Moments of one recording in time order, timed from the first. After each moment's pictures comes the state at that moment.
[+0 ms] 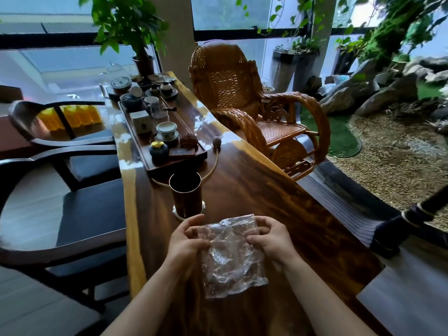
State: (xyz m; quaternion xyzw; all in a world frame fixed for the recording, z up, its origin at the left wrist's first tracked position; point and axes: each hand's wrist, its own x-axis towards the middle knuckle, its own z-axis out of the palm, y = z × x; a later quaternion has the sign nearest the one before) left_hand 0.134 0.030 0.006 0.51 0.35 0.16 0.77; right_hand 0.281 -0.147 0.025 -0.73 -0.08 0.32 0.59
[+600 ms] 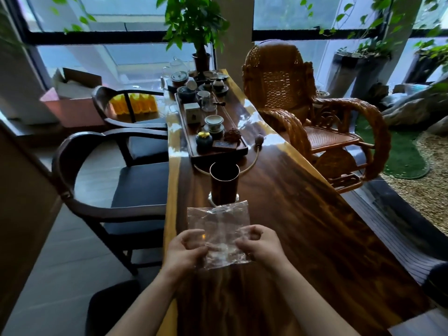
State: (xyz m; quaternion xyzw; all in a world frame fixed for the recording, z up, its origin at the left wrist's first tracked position) left_hand 0.040 0.013 0.011 0.53 0.46 0.20 0.69; right_hand 0.222 -0.100 0.010 -0.71 -0.18 0.42 0.54
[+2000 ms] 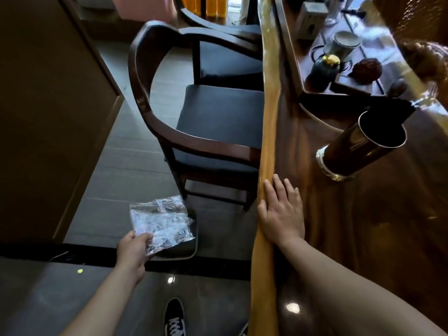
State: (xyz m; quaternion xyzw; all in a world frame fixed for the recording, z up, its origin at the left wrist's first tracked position) left_hand -0.261 0.155 -0.197 0.21 0.74 0.29 0.56; right_hand 0.085 0.073 -0.145 -0.84 -0.54 0.06 0.04
